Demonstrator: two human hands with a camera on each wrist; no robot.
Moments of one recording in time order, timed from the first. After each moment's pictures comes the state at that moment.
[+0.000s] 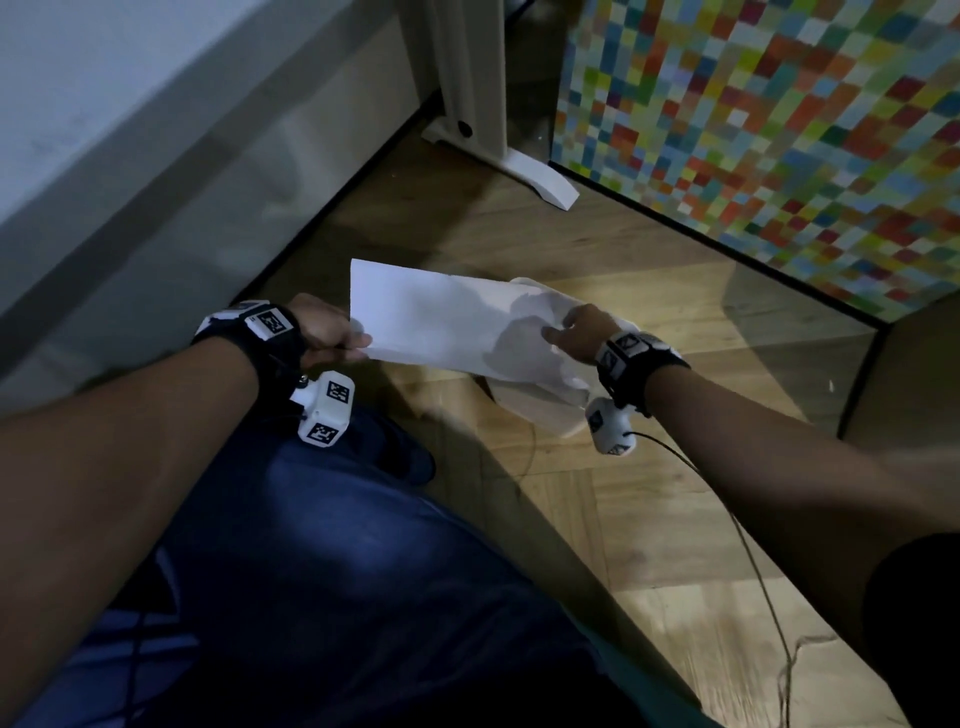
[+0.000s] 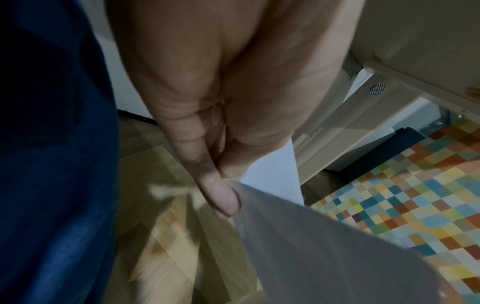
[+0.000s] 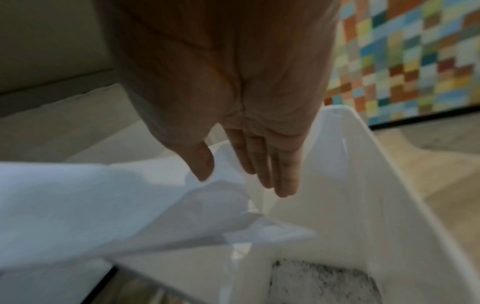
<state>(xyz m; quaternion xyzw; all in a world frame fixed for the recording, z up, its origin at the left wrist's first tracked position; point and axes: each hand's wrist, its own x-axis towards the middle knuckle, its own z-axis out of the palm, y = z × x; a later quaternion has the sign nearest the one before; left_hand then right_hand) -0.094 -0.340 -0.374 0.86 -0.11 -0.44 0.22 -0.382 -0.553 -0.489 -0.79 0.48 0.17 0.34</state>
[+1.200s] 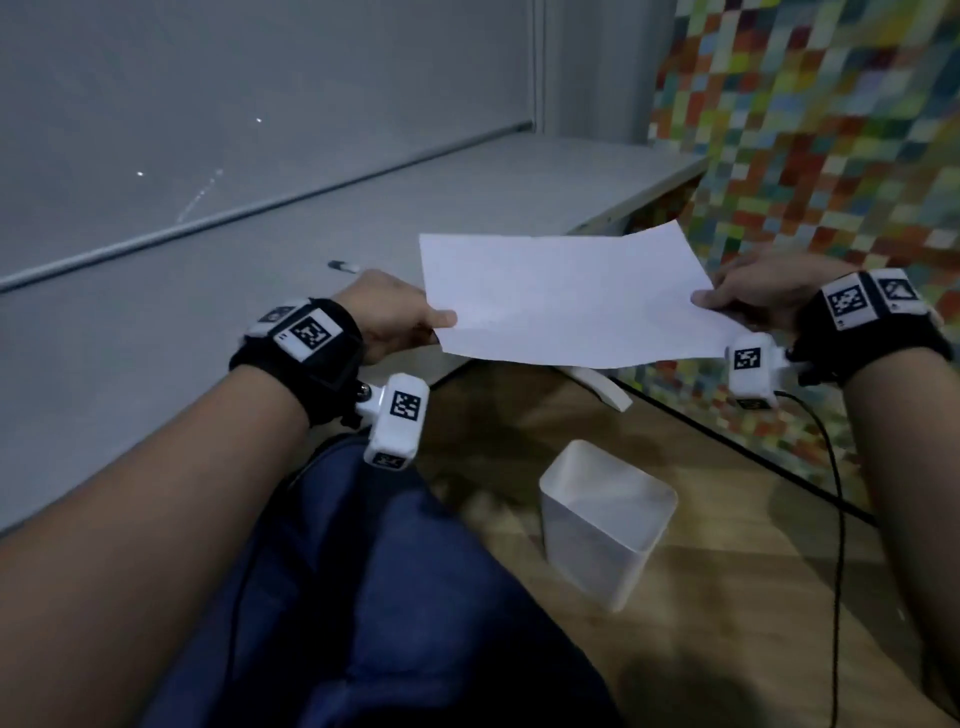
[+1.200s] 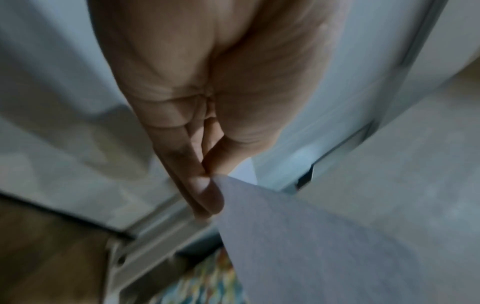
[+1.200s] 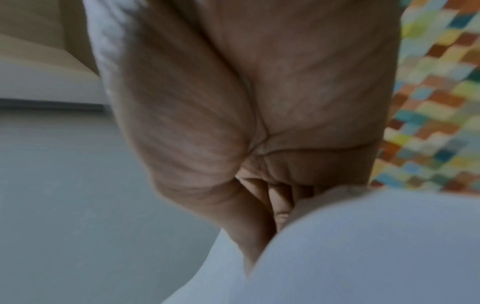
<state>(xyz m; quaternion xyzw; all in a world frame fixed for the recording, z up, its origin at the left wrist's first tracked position) -0.193 -0.255 -0.075 0.78 -0.24 -0.29 0.50 -0.454 -0.584 -0.105 -0.79 0.48 -0.05 0.38</state>
